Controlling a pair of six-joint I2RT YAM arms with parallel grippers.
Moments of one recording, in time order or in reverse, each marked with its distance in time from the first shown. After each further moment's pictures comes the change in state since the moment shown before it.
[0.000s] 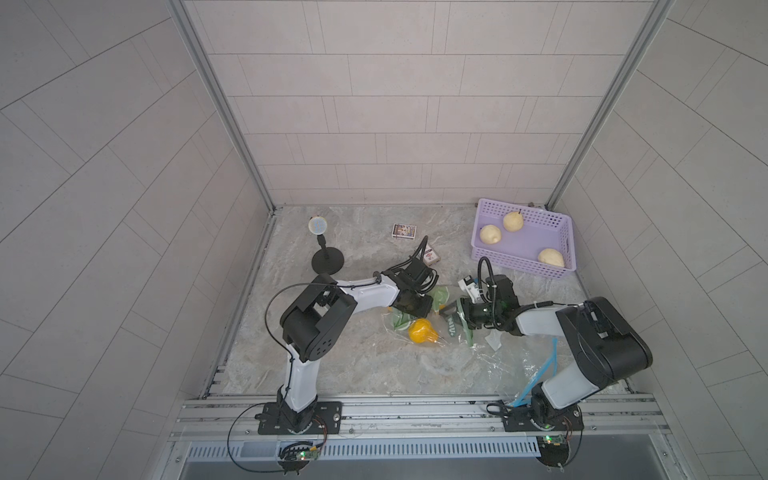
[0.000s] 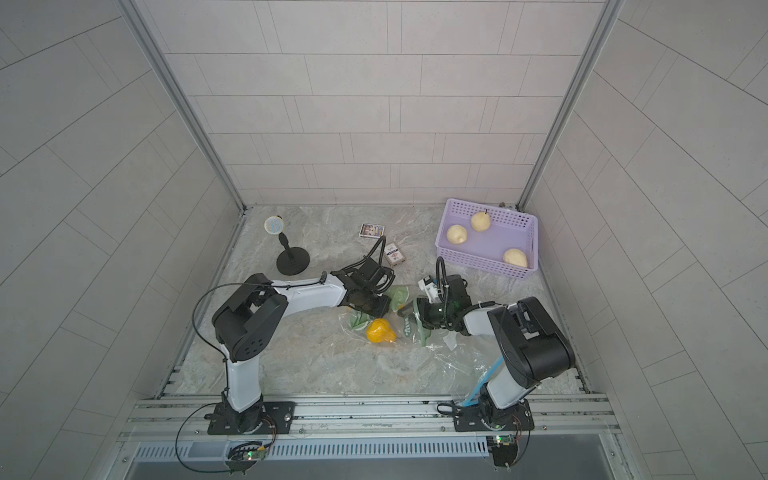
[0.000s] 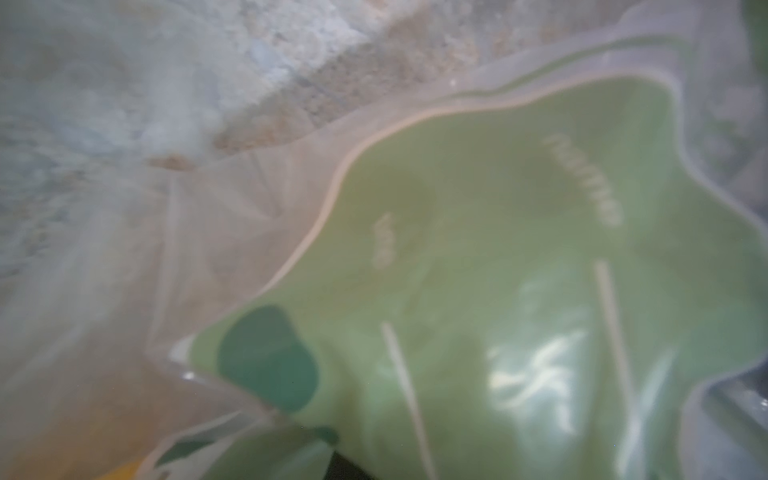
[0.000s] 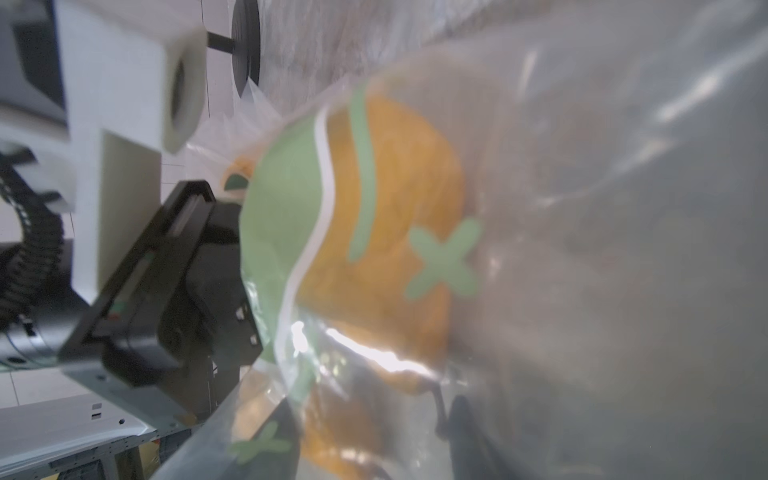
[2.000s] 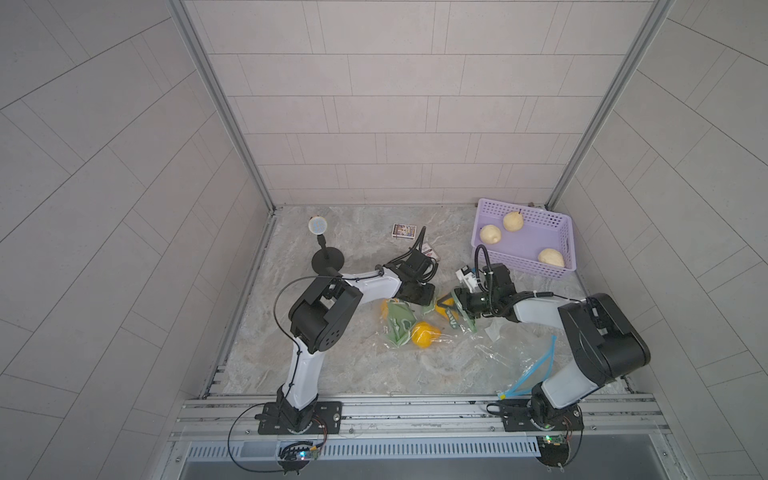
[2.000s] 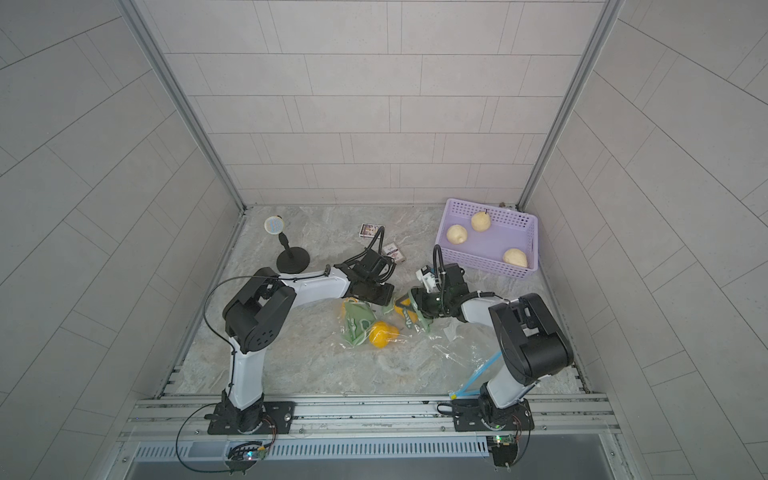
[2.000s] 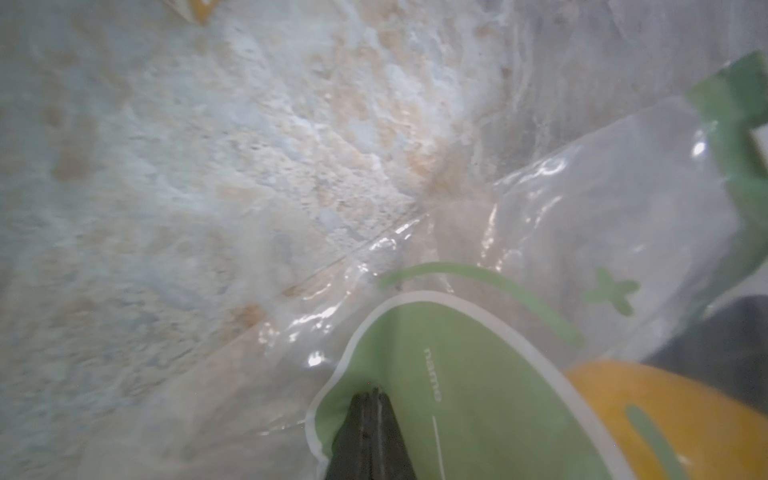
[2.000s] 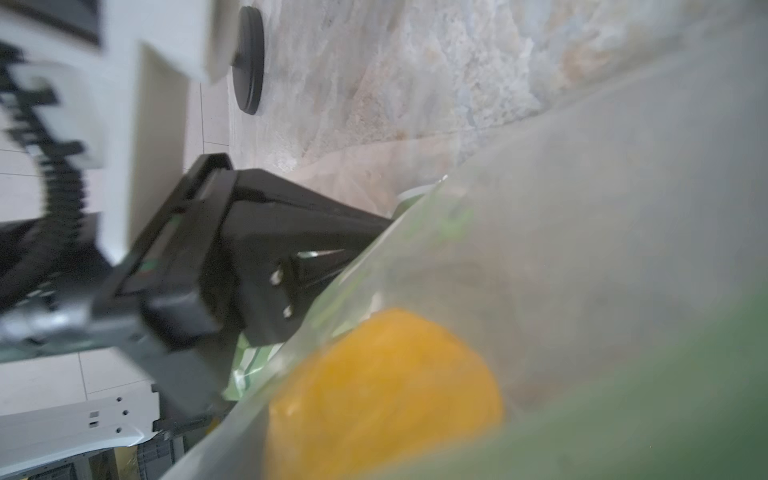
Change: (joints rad) left arm 0.075 0.078 0.096 0.050 -0.054 -0.040; right arm -0.014 -0.039 0.153 -0.251 0.014 -0.109
